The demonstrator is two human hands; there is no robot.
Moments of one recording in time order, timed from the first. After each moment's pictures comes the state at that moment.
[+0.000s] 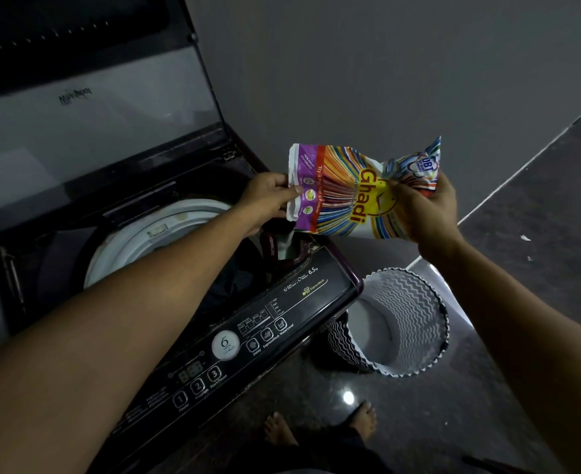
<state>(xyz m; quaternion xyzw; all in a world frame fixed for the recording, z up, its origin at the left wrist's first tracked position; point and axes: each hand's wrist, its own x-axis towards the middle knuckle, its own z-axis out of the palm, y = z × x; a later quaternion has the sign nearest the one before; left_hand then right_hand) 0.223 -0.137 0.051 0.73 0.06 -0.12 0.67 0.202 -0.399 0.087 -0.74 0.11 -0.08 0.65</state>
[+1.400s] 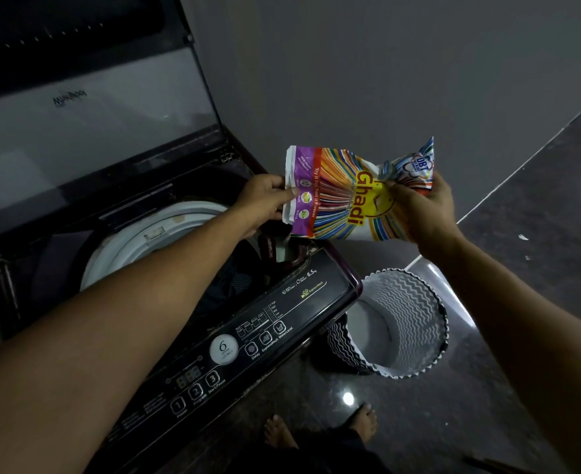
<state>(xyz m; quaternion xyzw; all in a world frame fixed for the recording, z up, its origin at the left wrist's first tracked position) 0.225 -0.133 0.048 0.74 0.06 -0.12 0.66 0.204 -0.400 0.089 -0.74 0.12 -0.05 0.66</state>
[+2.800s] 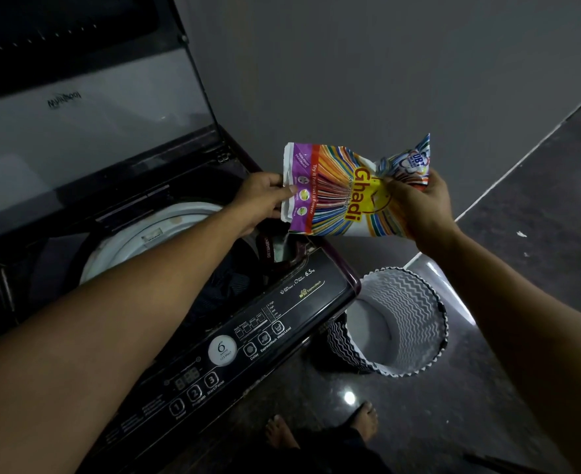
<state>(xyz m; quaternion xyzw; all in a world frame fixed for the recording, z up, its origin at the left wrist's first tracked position) 0.225 -0.135 0.054 0.73 0.06 -0.13 0.67 0.212 -0.403 0.086 -0.74 0.12 -0.05 0.66</state>
